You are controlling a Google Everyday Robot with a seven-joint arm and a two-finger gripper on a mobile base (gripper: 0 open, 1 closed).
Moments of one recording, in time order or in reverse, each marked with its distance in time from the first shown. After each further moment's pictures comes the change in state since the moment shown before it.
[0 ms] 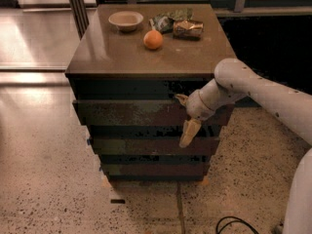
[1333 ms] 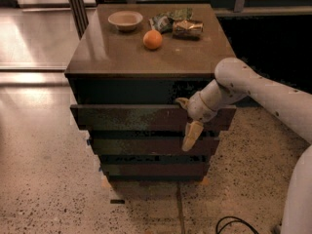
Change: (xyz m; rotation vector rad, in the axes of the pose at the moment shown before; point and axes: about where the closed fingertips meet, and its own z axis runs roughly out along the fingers) arm -0.001 0.017 -0.001 -0.073 -0.001 0.014
